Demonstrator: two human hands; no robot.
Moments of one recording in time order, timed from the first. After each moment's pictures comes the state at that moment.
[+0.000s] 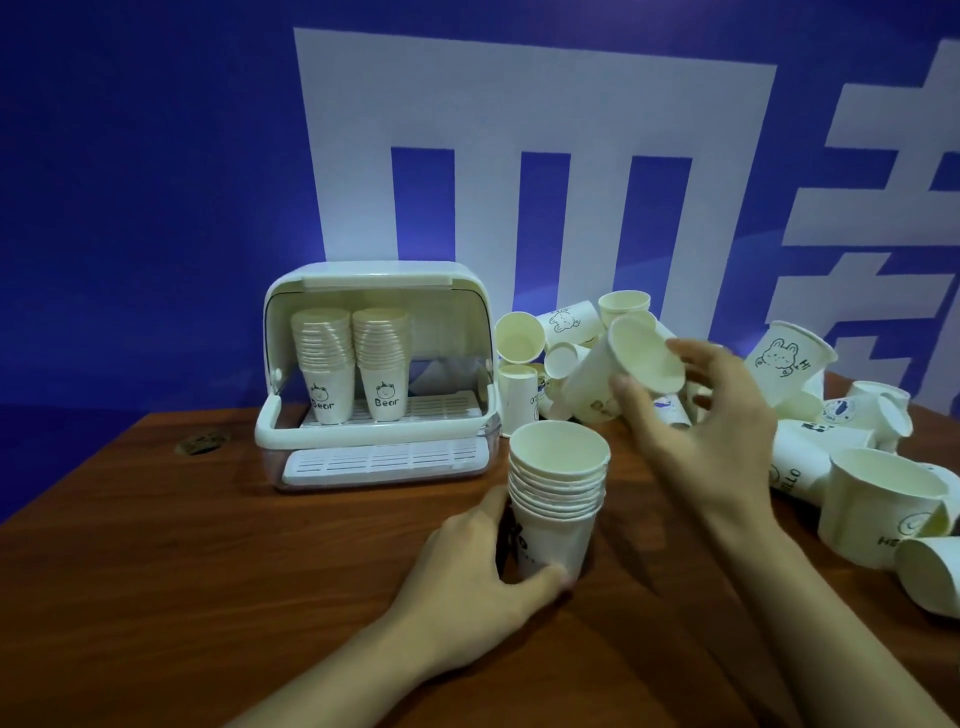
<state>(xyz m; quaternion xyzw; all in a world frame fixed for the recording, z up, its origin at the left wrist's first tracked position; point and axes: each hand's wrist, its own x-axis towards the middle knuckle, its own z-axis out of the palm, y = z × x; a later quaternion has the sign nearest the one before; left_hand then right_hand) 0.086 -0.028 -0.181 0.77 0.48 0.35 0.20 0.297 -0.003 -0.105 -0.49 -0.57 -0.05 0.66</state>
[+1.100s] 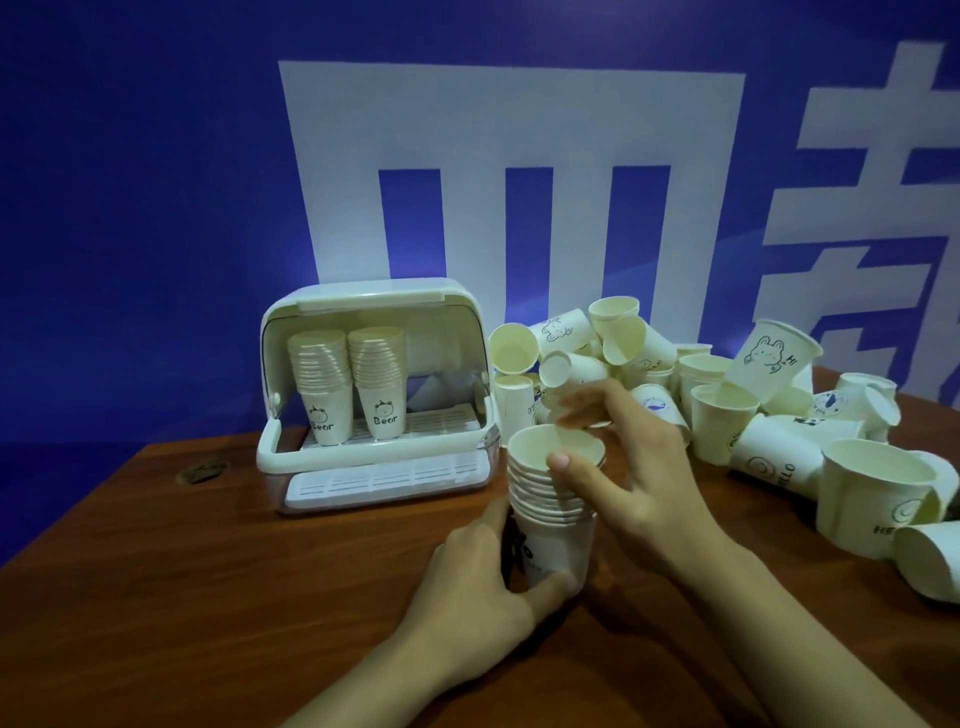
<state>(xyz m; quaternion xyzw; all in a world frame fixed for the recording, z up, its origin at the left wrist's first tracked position) 0.086 -0.027 -0.184 0.77 0.47 0.36 0.22 0.275 -0.017 -0.123 -0.38 -0.75 0.06 0.54</state>
